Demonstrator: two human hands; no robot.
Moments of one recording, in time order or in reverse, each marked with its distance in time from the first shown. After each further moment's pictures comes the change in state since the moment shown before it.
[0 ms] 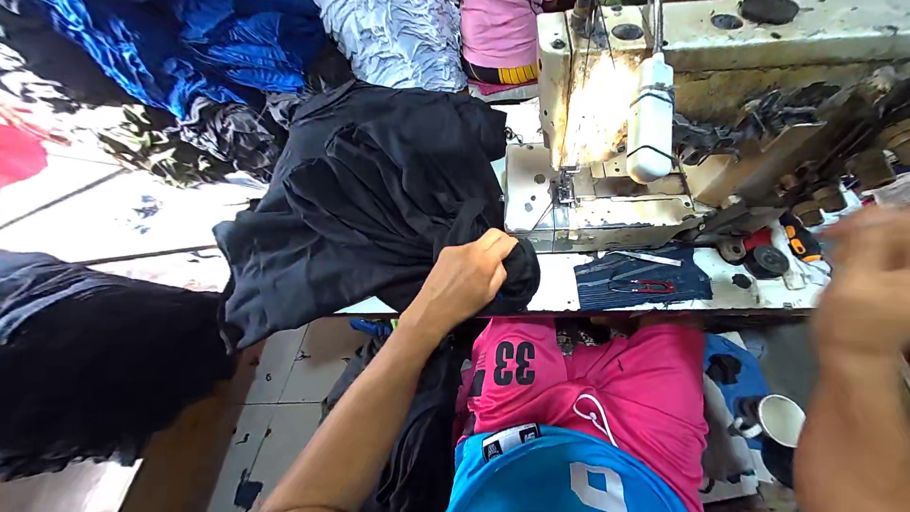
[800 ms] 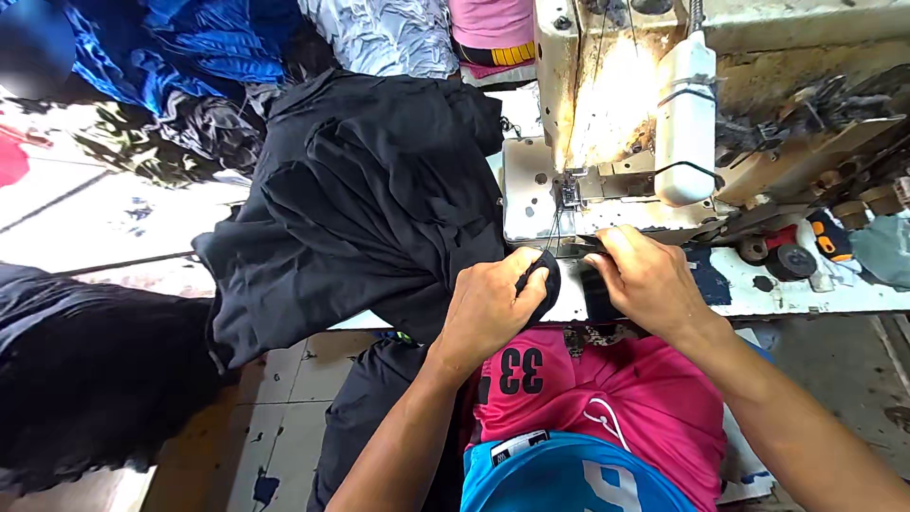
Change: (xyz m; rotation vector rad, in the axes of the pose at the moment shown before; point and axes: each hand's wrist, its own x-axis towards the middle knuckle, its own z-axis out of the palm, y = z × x) left_hand 0.015 0.039 0.002 -0.302 0.074 -0.314; right_hand -0.003 -0.094 0.144 -0.052 -0.435 -0.379
